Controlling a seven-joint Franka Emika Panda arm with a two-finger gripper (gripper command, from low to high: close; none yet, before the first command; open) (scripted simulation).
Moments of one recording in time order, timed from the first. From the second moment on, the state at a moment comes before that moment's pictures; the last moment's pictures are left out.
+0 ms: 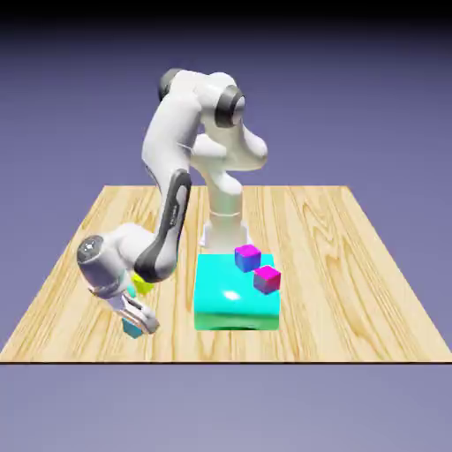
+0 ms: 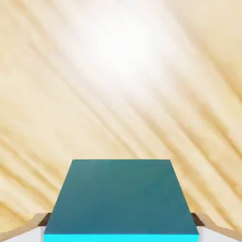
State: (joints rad) arm -0.10 0.50 -0.42 -2.08 0.33 2.17 0.75
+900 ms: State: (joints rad) arm 0.07 -0.37 0.11 -2.68 0.07 1.97 0.80
